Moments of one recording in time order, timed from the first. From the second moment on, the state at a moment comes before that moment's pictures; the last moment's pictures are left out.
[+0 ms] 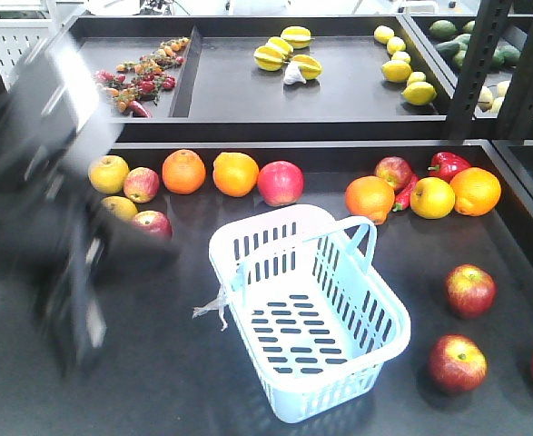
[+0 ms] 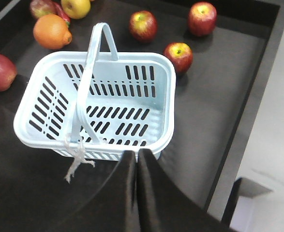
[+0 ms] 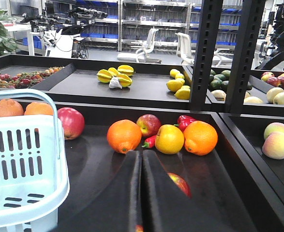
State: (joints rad) left arm -0.61 1.06 -1.07 -0.40 0.84 0.58; right arm 0.04 -0.01 0.03 -0.12 0.09 0.05
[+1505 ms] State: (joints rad) left arm -0.61 0.75 -0.36 -0.70 0.35 0.57; right arm 0.04 0.36 -0.64 0.06 0.56 0.15
